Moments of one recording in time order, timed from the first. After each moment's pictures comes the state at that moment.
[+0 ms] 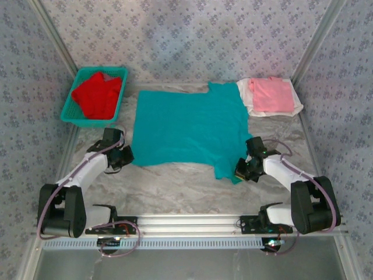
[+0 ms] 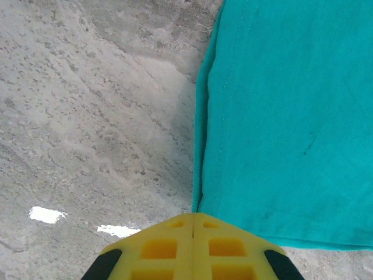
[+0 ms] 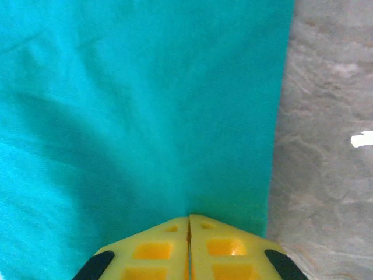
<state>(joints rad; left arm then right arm) -0.13 1.25 0.67 -0.56 0.09 -0.56 0.21 1.28 0.57 -0.62 -0.25 0.64</state>
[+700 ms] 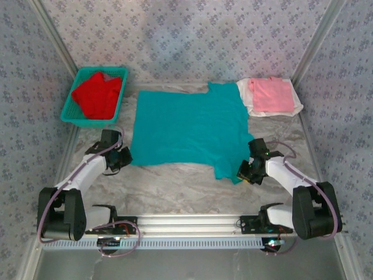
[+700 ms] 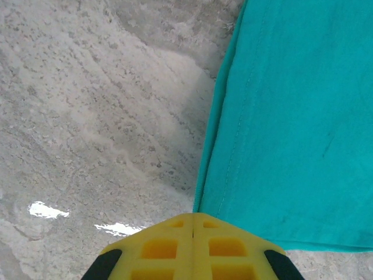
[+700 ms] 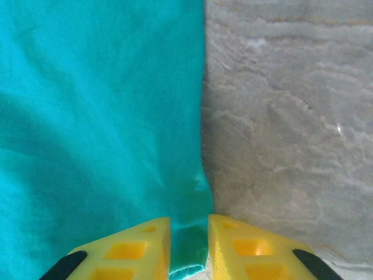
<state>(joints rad) -0.11 1.22 0.64 -0.57 0.09 -0.57 0.19 1.24 0.56 -0.68 -0.20 0.64</state>
